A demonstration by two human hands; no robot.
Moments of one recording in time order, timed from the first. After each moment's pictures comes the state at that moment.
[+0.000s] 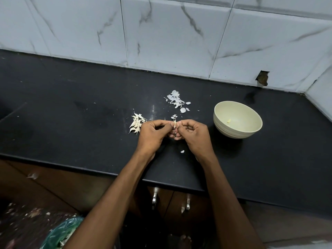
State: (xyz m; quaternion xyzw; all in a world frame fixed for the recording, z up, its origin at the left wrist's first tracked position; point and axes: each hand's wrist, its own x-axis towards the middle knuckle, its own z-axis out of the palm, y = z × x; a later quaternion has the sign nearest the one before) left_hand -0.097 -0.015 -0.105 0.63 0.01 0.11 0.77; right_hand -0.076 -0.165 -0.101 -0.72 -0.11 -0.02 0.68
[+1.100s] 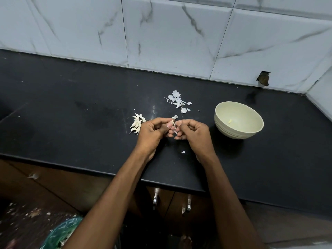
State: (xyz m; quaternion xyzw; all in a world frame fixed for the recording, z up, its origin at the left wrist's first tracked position) left_hand -0.094 -0.008 -0.109 0.60 0.00 0.08 0.80; right_hand -0.078 -0.161 -0.094 -0.70 -0.08 0.00 0.71
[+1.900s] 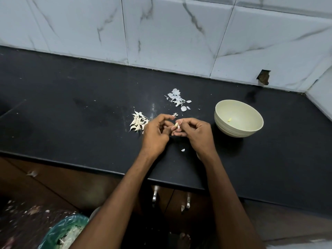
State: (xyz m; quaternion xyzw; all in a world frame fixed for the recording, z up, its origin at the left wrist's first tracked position) left_hand -0.099 -0.019 -0.111 0.73 -0.02 0.18 0.66; right_hand -0.080 -0.163 -0.093 -0.67 -0.08 0.00 0.73
